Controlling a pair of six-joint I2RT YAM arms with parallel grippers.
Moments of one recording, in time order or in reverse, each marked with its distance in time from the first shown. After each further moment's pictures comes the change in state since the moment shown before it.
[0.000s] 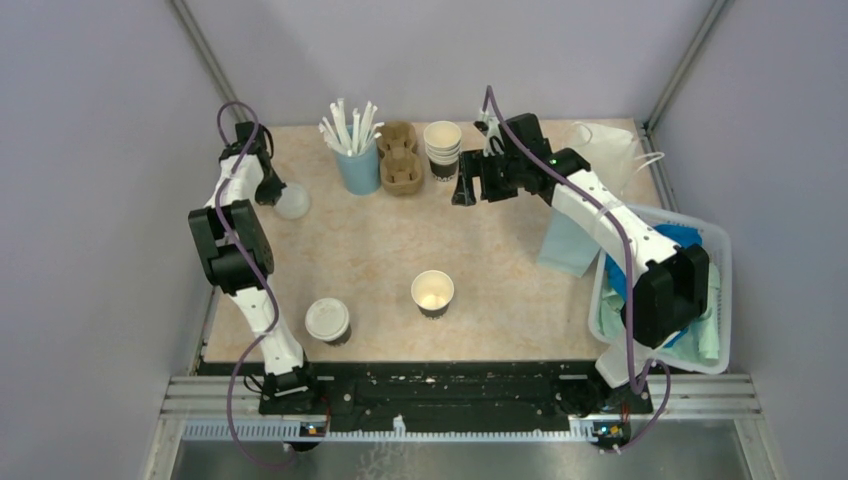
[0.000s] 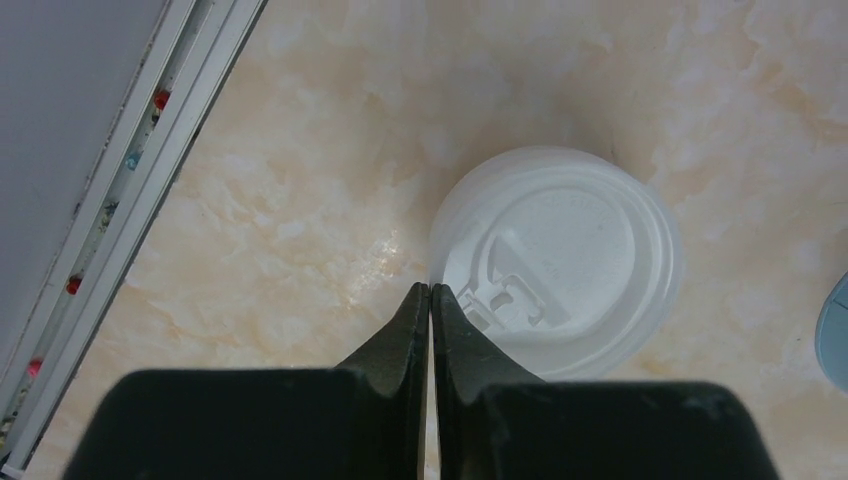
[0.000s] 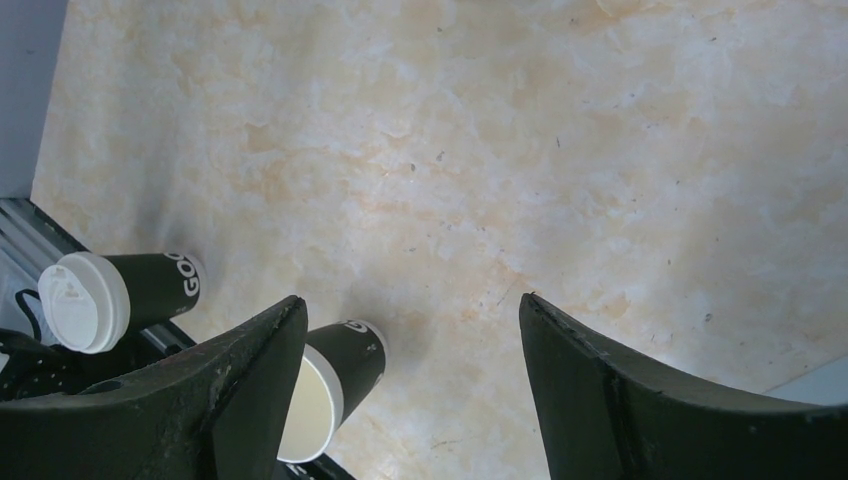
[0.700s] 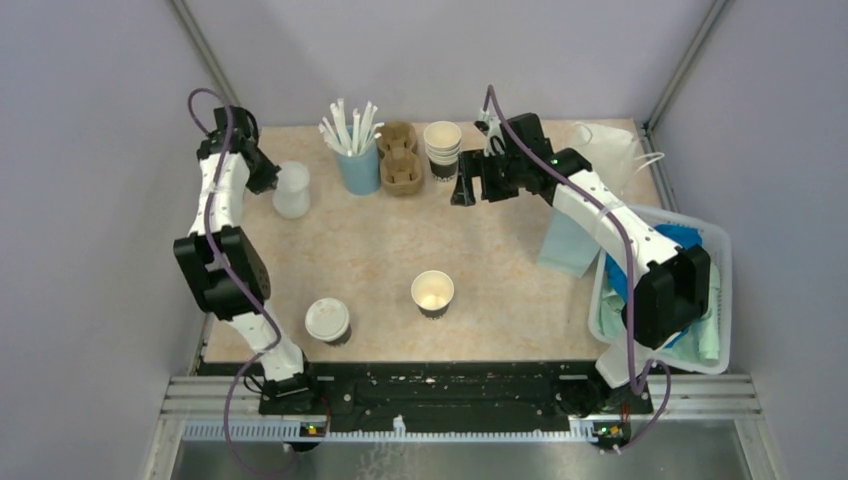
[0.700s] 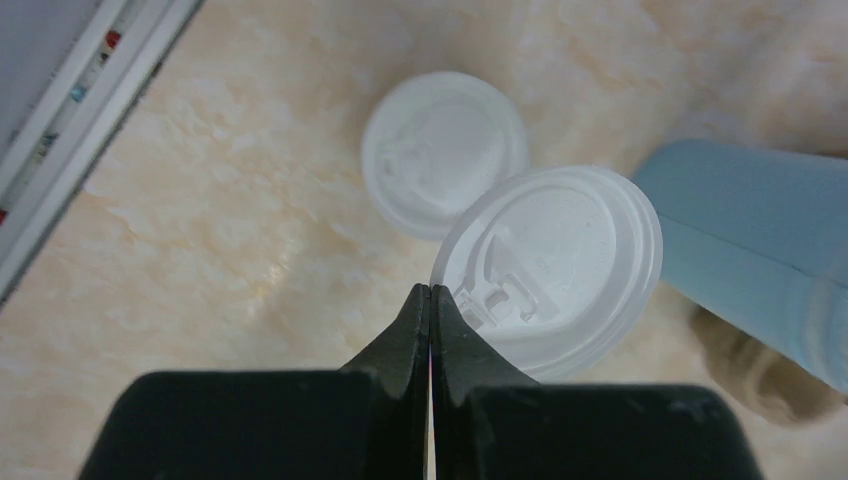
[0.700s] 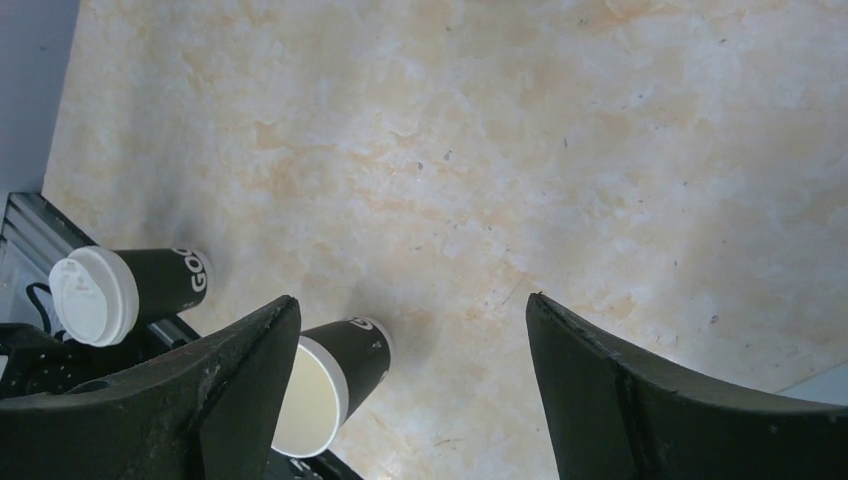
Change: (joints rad) left arm 0.002 -0.167 0.029 -0.112 0.113 -0.122; right arm -0.003 -0.002 0.000 0.000 -0.012 -0.001
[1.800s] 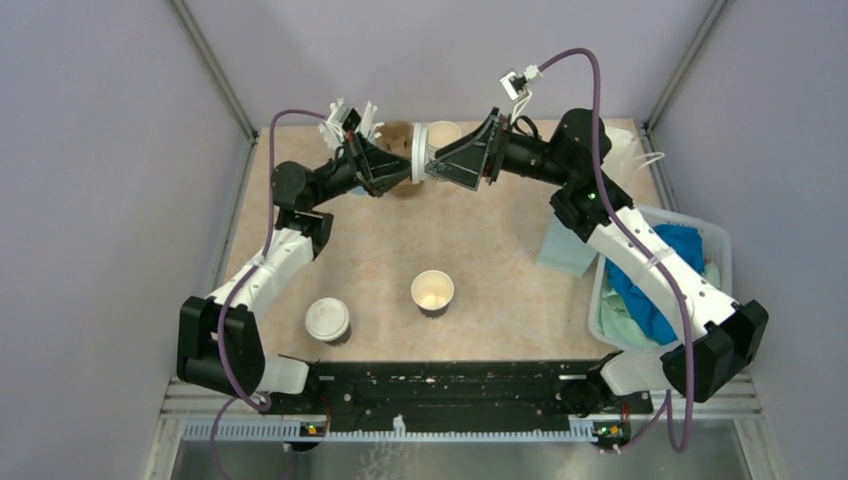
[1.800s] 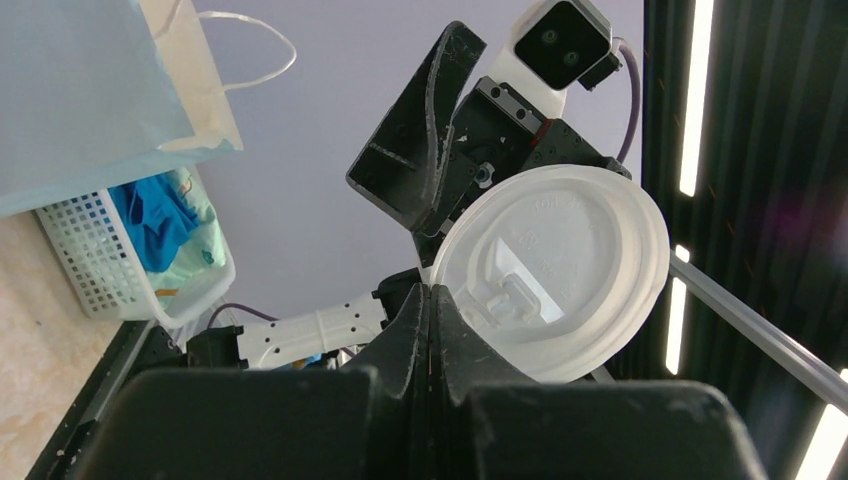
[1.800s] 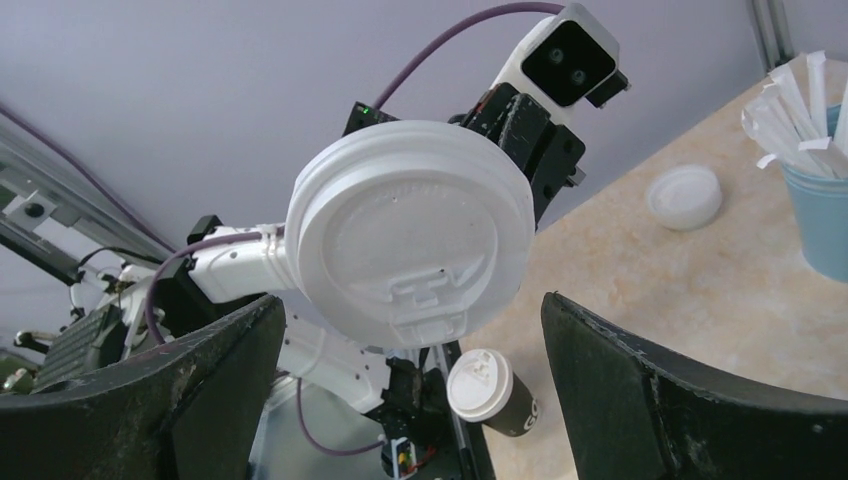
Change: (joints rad) left arm -0.505 -0.536 -0.772 1.760 1.057 -1.355; right arm 0.074 -0.303 -0.169 0.795 -0.451 0.471
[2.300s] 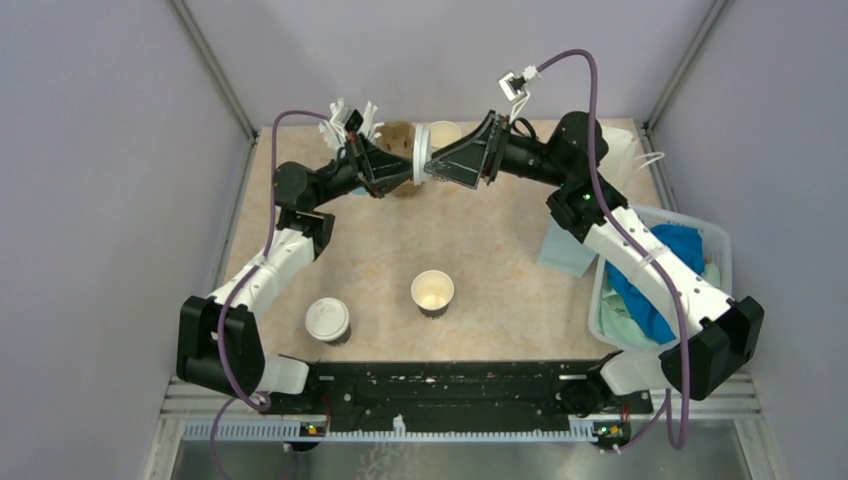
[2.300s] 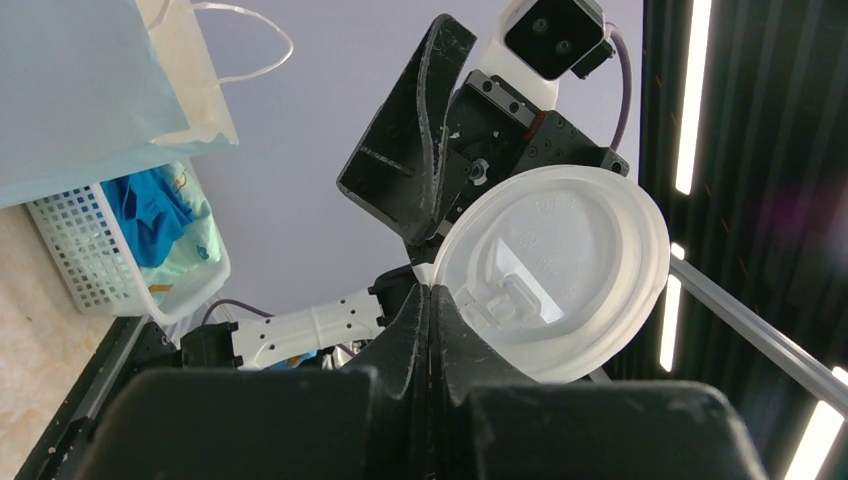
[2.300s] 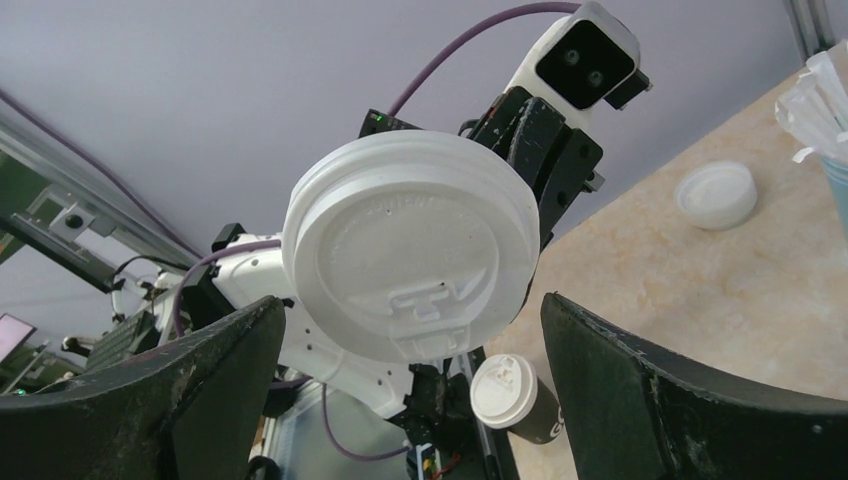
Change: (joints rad) left arm -0.014 0.000 -0.001 0.002 0.000 -0.012; right arm 0.000 0.008 -0.026 0.073 -0.009 0.084
